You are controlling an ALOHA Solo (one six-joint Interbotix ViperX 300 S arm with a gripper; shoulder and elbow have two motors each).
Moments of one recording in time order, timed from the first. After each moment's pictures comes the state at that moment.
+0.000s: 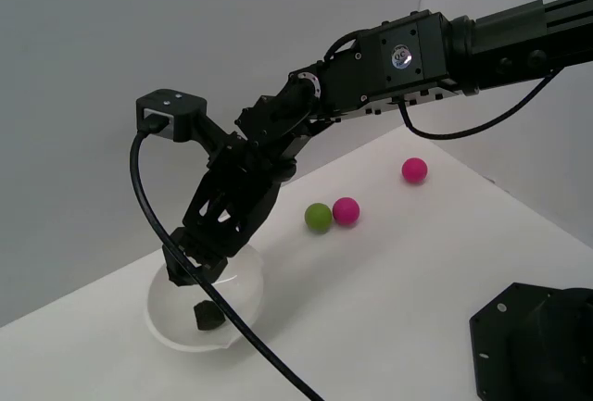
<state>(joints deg) -34.1 97.4 97.0 123.1 123.5 -36.1 33.4 27.4</state>
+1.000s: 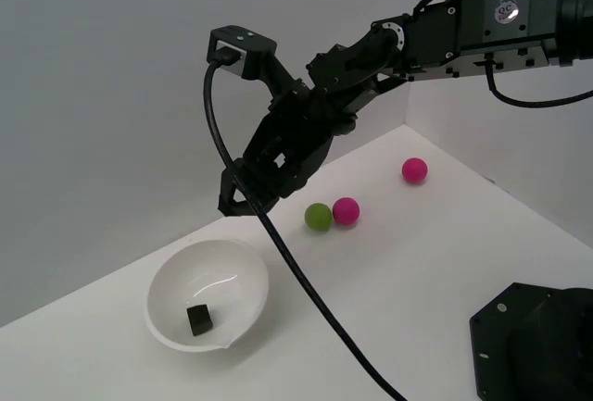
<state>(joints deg) -24.4 108.5 108.1 129.3 129.3 -35.2 33.4 28.0</state>
